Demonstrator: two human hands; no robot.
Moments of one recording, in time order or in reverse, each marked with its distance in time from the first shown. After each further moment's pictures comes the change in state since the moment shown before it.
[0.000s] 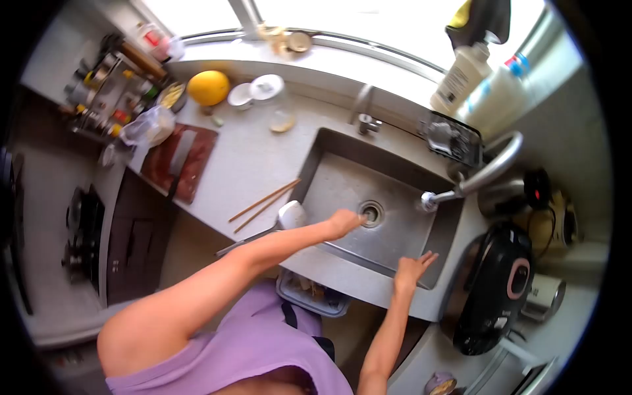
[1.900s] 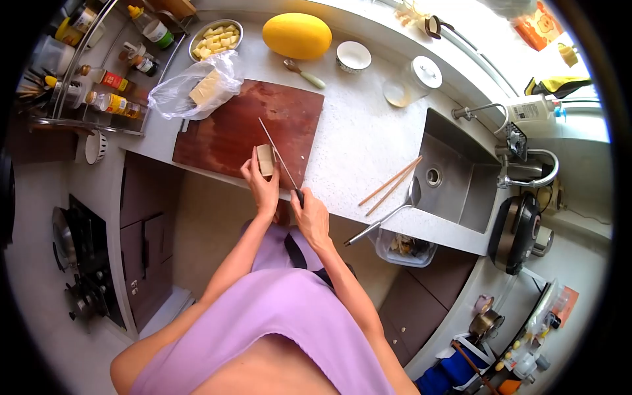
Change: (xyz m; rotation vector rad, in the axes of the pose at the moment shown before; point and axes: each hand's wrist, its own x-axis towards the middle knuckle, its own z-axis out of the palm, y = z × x) left_hand -0.433 -0.352 -0.036 -0.793 1.181 -0.797; right_hand -0.062 -0.640 0.120 0.576 0.211 -0.207
